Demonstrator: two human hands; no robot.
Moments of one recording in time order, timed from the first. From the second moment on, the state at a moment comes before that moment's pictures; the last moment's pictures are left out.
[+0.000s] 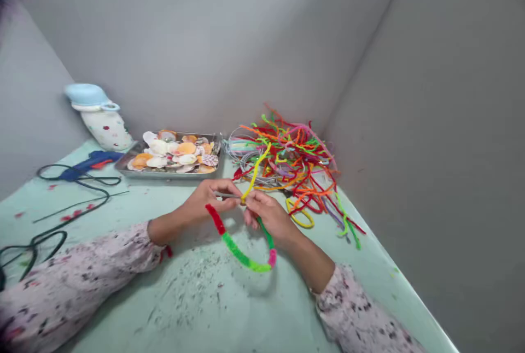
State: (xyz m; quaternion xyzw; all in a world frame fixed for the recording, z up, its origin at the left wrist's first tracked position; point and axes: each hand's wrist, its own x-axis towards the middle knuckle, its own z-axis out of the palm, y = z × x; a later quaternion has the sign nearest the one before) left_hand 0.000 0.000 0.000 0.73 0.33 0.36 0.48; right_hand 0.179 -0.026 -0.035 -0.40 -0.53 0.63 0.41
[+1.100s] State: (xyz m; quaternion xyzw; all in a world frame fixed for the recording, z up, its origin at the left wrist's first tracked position) left_hand -0.006 0.005 -0.011 0.76 0.26 0.30 0.51; right_hand 0.188 -0.033 -0.032 -0.38 -0.51 0.70 0.32
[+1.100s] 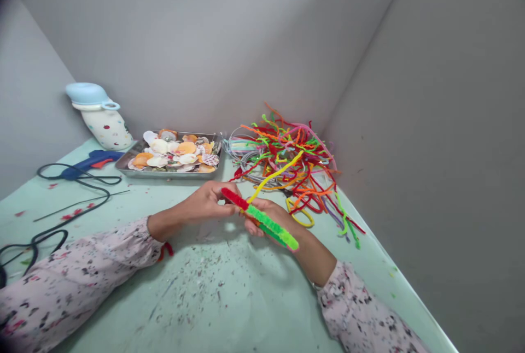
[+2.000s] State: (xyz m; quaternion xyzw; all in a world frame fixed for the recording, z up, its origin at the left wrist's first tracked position) left_hand 0.018 -0.012 -0.018 0.66 0.44 0.37 0.48; right_hand 0.158 -0.037 -0.032 -0.53 -0.59 0.42 0.45
